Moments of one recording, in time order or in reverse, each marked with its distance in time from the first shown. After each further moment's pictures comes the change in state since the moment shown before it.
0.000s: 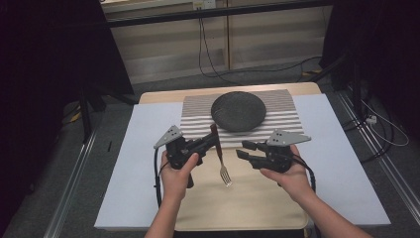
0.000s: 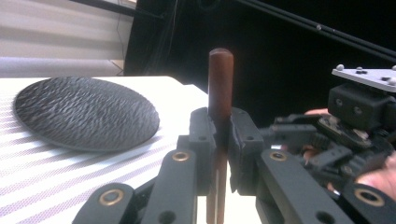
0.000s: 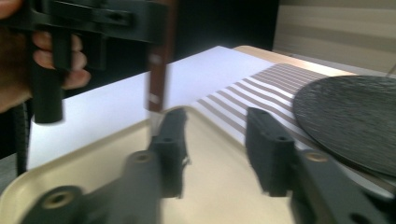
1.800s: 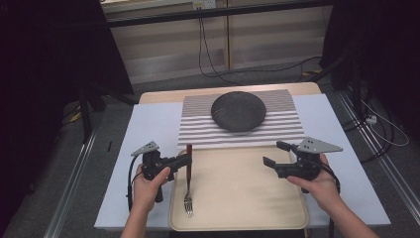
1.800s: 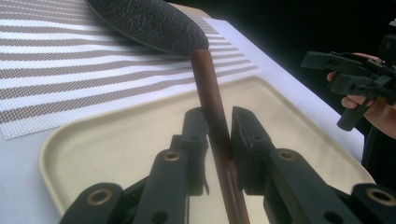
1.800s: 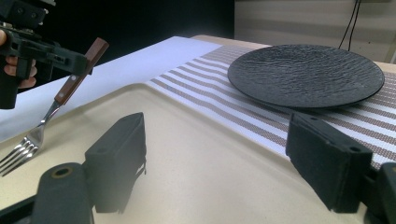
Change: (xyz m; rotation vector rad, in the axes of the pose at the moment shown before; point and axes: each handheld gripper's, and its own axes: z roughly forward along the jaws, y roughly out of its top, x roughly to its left) left arm 0.070 -0.045 -0.054 0.210 0.038 -0.112; right arm -0.036 -0.042 -0.052 -0.013 -0.134 0.059
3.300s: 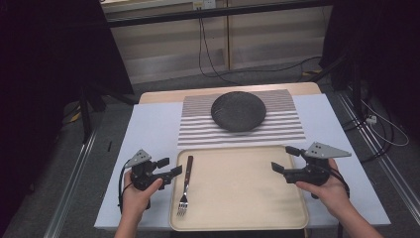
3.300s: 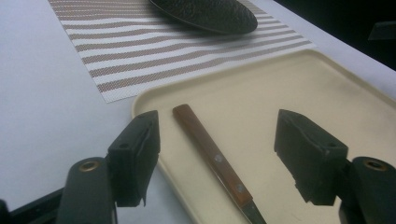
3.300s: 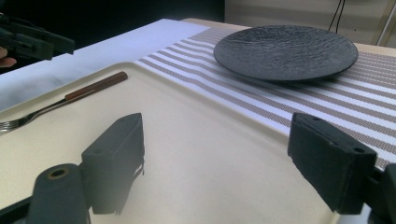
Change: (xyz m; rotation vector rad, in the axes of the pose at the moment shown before) left arm 0.001 -0.017 -0.030 0.033 0.211 0.131; right arm -0.006 -0.013 -0.019 0.052 -0.041 -0.011
